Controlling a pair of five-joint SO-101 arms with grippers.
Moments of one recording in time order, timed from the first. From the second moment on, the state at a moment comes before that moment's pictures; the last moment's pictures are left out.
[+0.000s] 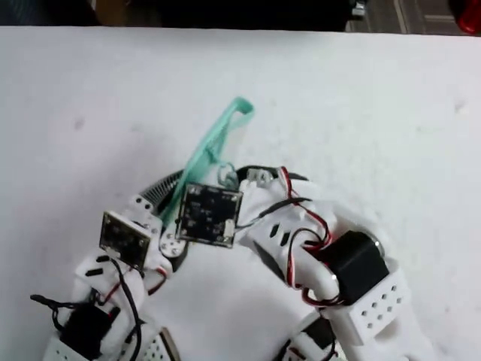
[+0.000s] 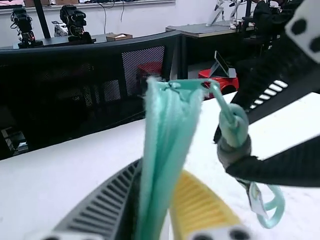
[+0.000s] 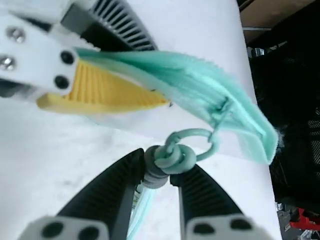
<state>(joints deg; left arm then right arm) 23.0 -103.8 75.8 42.7 -0.6 -39.9 -47.6 15.4 82.7 53.5</state>
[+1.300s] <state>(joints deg) 22.7 -103.9 76.7 44.8 -6.5 -21.5 -21.5 7.9 51.3 31.4</state>
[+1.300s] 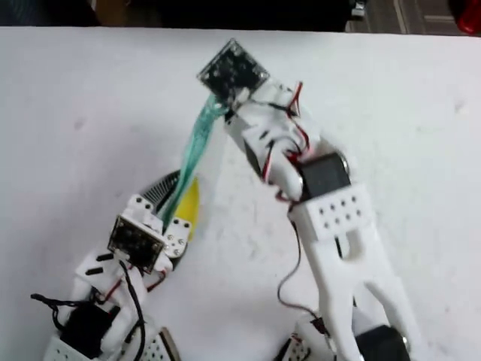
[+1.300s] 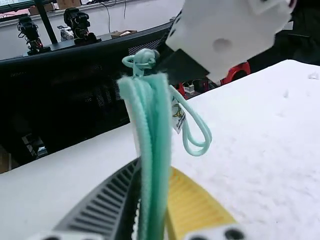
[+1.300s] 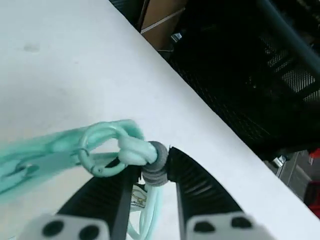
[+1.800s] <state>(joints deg) 23.7 -103.9 76.7 44.8 -8.1 -20.2 -2.9 -11.0 51.1 27.7</state>
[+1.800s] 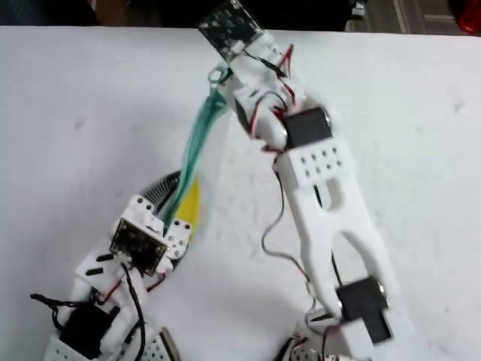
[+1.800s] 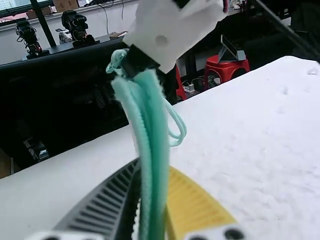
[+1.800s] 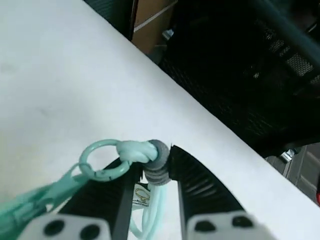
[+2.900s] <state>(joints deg) 24.4 -104.7 76.6 46.5 -8.1 -10.1 -2.9 -41.8 97.1 26.6</state>
